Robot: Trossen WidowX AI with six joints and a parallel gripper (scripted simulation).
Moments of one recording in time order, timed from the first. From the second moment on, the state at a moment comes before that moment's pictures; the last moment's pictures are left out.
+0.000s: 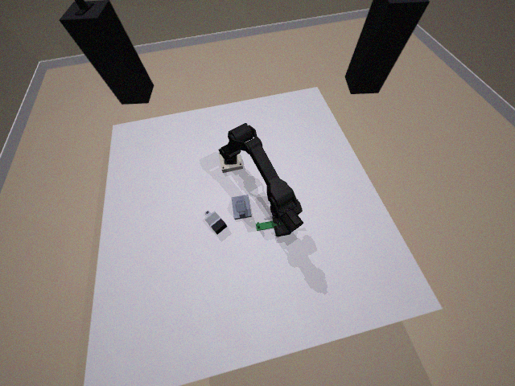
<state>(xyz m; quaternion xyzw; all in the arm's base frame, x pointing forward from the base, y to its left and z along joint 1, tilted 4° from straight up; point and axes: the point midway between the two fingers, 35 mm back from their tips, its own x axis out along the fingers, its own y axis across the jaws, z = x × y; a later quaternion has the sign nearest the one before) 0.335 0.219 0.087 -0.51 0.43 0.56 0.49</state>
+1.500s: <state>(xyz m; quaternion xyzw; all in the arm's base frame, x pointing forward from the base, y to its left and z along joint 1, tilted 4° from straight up) 0.357 0.167 0.072 -0.52 0.43 0.56 0.49</state>
